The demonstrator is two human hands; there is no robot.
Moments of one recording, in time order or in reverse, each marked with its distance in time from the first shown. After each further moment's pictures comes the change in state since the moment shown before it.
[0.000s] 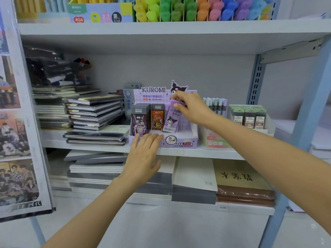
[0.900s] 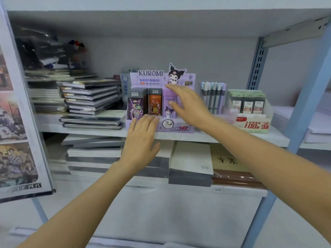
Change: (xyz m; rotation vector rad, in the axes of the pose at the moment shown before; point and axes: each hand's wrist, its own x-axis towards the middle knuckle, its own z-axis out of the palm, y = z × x) left_hand -0.006 0.015 -0.008 -0.097 0.066 -0.046; right_hand -0.042 -0.008 0.023 -0.066 0.049 -0.050
